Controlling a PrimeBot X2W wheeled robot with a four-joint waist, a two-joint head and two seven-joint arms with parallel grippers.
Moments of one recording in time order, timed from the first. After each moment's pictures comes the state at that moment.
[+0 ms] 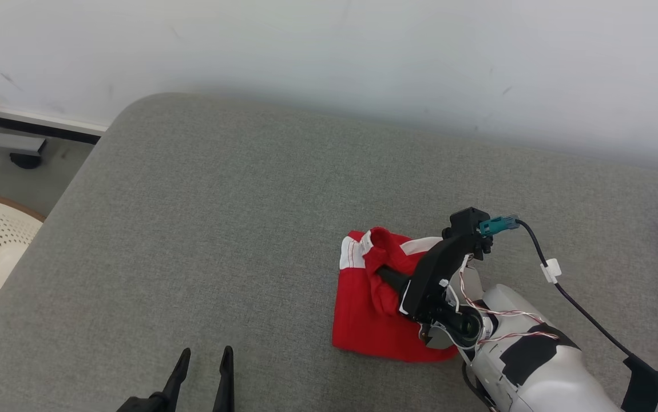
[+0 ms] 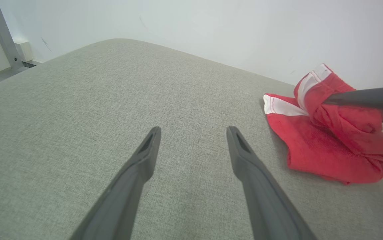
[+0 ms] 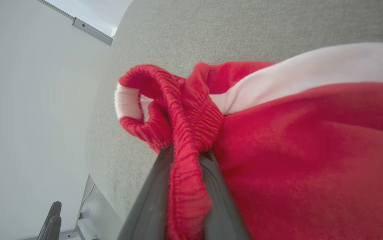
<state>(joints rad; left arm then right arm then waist) -0.02 0.05 -0.14 0.33 -0.31 -0.11 -0.26 -0.74 -0.05 0.50 0.96 1.03 0.13 0.36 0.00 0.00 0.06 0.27</state>
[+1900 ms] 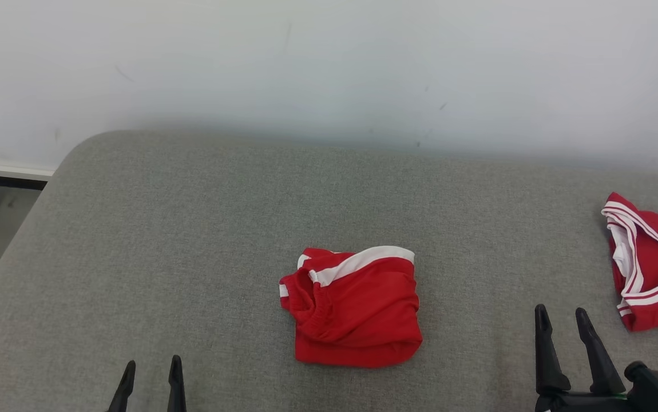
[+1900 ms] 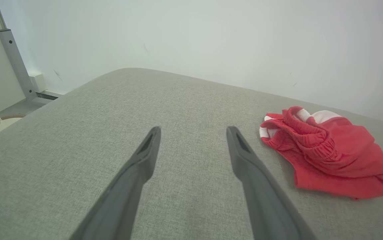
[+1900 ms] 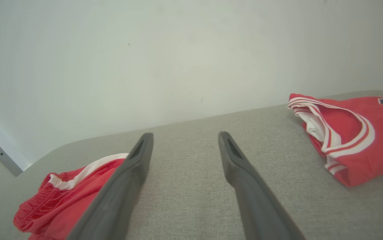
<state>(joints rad) 0.06 0.05 0.01 0.23 -0.22 -0.11 -0.26 0.03 -0.10 -0.02 0.17 0.36 0.13 -0.26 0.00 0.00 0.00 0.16</state>
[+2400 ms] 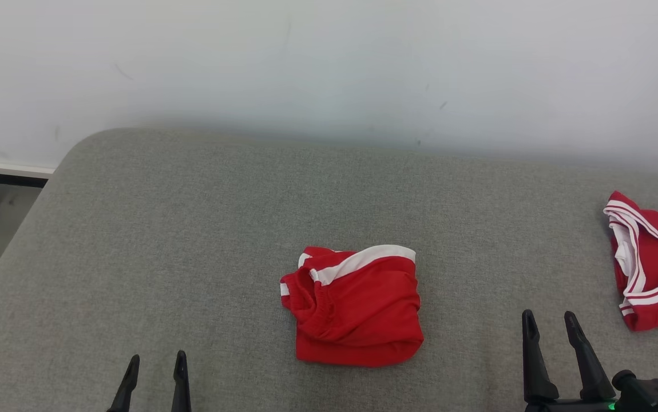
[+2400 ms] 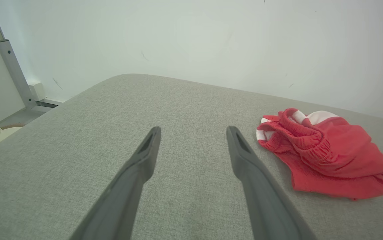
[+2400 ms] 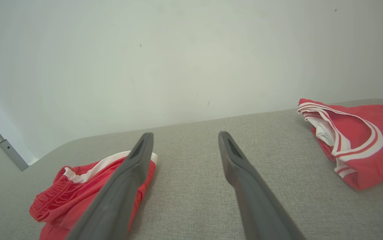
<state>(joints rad) 0.06 0.05 -0.01 0.20 -0.19 -0.10 -0.26 0.08 -0.05 -0.01 0.09 0.28 0.13 -0.26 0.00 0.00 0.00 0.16</state>
